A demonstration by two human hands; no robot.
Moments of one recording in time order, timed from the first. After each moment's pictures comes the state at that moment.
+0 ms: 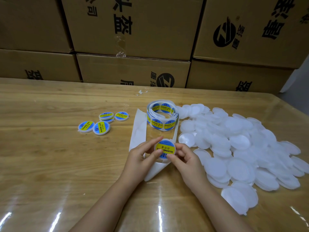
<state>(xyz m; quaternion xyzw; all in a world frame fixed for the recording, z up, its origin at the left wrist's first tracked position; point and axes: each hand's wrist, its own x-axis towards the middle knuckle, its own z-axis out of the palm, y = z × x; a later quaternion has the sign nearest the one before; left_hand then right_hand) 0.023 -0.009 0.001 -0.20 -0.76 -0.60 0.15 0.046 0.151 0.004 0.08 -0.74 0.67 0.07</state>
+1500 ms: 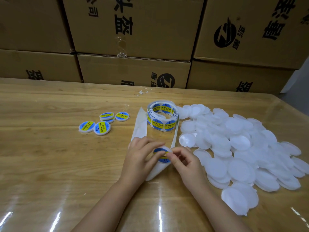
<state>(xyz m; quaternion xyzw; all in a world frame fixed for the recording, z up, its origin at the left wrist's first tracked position) 0.021 -0.010 0.005 -0.26 -0.81 -0.41 0.33 0.053 0.149 0.009 0.07 -0.79 0.59 0.12</state>
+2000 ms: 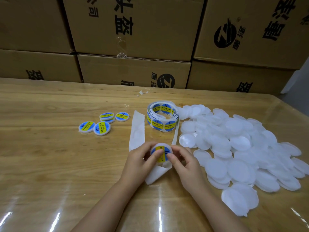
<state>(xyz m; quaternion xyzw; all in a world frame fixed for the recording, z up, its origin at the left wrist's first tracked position) 0.025 -0.008 0.003 -0.22 -0.78 -0.56 0.19 0.055 0.147 0.012 0.06 -0.80 0.58 0.11</state>
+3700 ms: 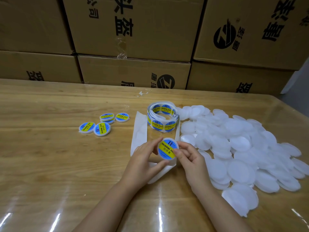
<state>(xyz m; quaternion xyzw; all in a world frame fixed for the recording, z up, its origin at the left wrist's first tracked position) 0.024 -0.009 -0.001 -0.27 -0.82 -0.47 0.19 0.043 0.155 0.005 0.04 -0.69 0.72 0.10</state>
